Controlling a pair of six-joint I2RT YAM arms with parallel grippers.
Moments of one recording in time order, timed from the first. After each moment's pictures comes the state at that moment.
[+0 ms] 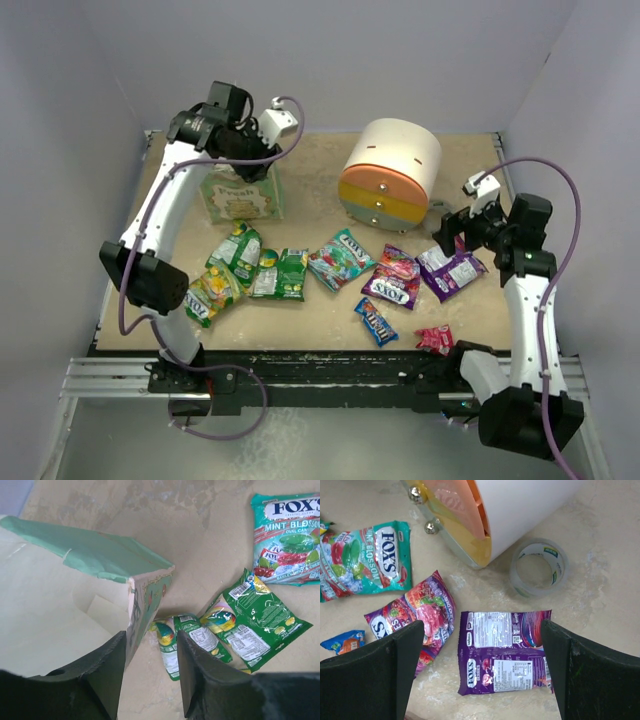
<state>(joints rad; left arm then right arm) -0.32 1.82 2.06 -1.18 0.23 0.56 -0.24 0.93 0.89 -0.55 -0.60 -0.40</state>
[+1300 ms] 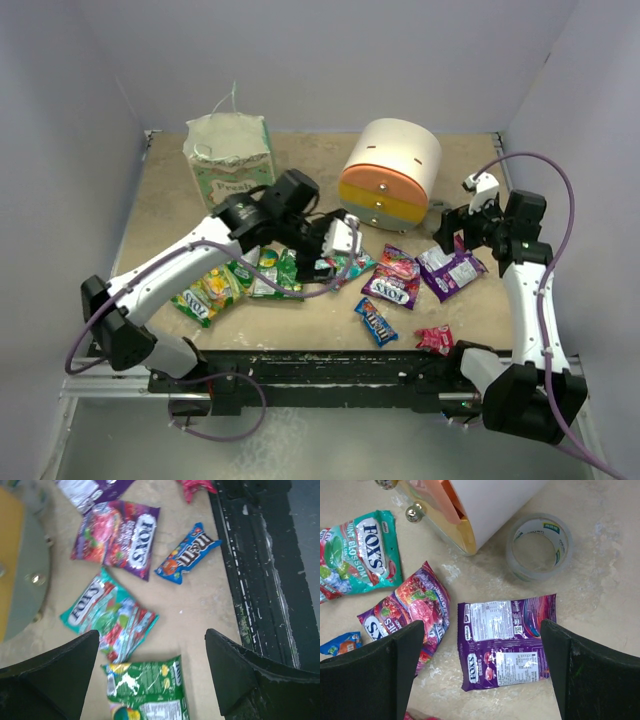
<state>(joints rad) -0.81 1.44 1.49 -0.89 0.59 0.73 -0.23 1.03 0.89 -0.57 -0.54 -0.38</state>
